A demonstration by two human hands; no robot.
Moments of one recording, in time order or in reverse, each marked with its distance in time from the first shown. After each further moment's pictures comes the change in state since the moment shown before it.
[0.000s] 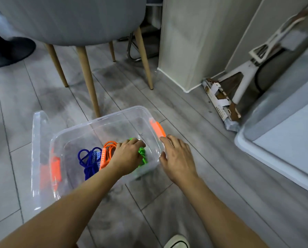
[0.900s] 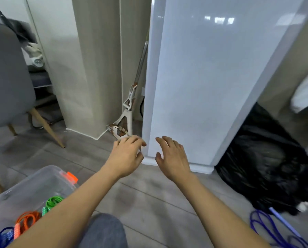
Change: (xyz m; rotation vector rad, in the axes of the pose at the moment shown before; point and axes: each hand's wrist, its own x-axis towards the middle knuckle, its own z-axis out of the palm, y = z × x) left_hand -0.102 0.354 -0.176 -0.058 0.306 0.673; right_hand -0.205 0.115 -0.305 -0.184 0.380 0.406
